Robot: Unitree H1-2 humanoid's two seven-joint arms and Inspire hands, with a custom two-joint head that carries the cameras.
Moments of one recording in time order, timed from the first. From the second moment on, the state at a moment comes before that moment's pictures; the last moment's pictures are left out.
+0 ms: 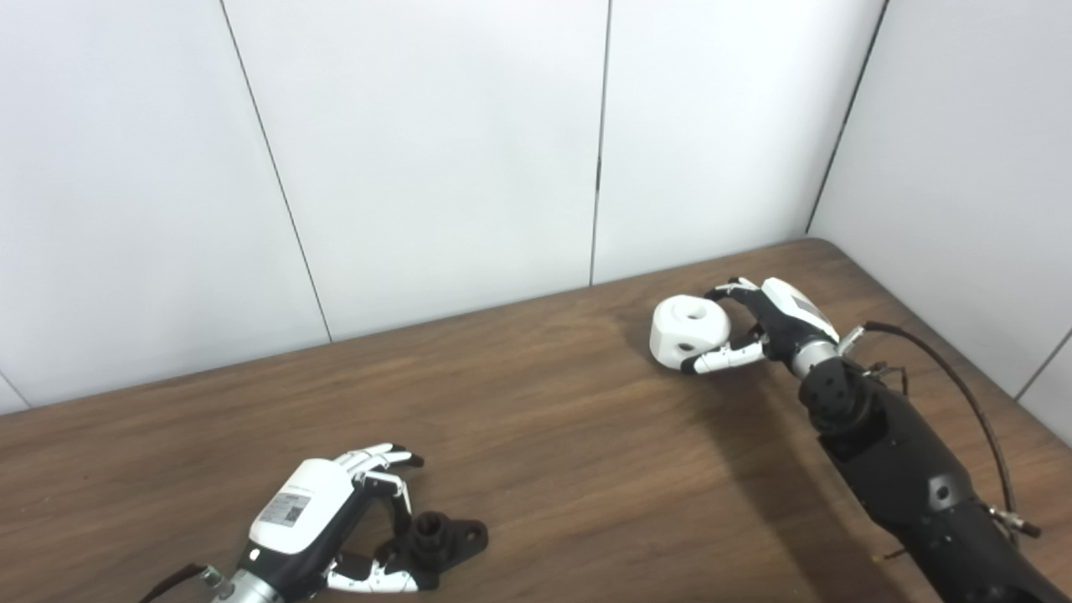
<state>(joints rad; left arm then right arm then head) -0.36 0.41 -0.52 0.29 0.73 -0.39 0.08 -0.41 -0.55 0.06 0.22 -0.48 0.38 0.11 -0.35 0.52</state>
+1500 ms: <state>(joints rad) -0.36 0.40 -0.52 0.28 0.73 -0.38 0.08 -0.38 -0.34 0.19 0.19 -0.55 0.23 -0.16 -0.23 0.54</state>
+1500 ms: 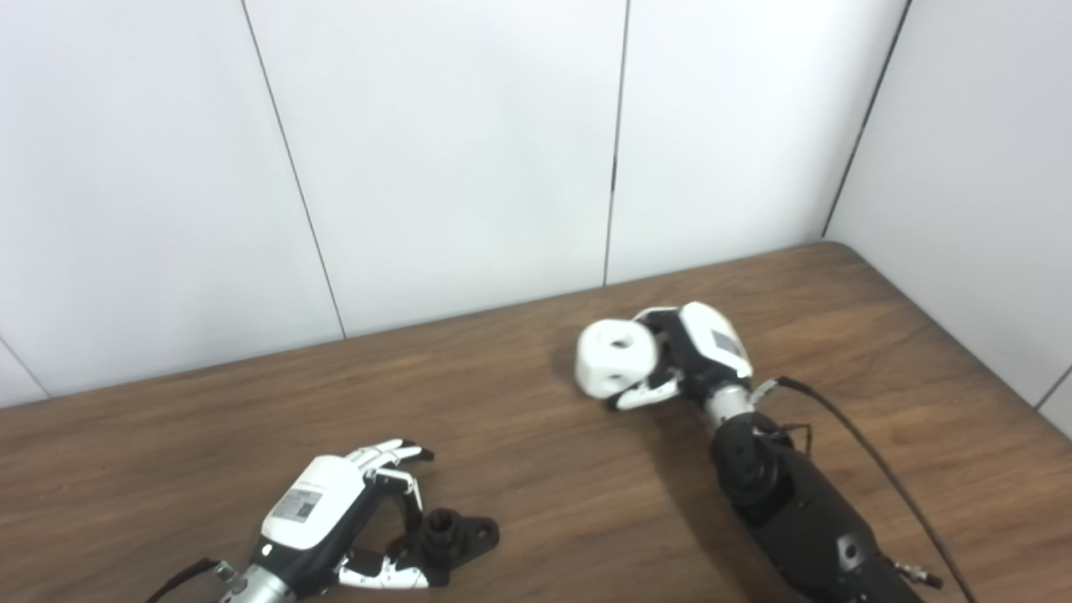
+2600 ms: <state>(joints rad) -0.36 0.36 -0.53 0.27 0.73 -0.29 0.06 -0.38 -0.32 0.23 -0.24 -0.53 0.25 0.24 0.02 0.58</state>
